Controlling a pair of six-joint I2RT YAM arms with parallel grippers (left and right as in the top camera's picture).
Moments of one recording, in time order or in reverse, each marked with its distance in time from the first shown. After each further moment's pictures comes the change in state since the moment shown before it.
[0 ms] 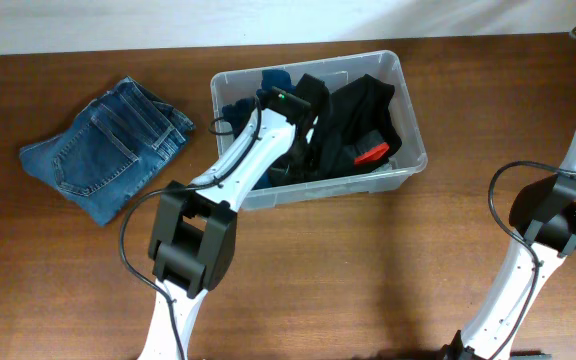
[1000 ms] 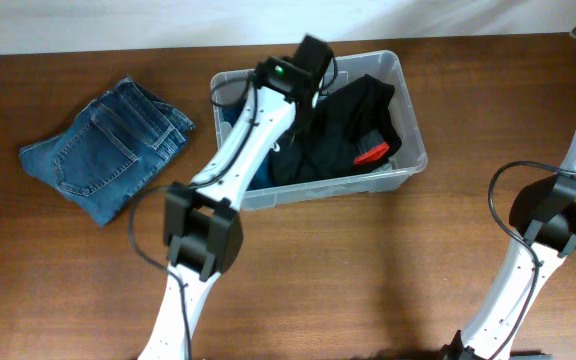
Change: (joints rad) left arm 0.020 0.183 0.376 -0.102 -0.025 0.000; right arm 0.000 0.000 0.000 0.000 0.000 0.000
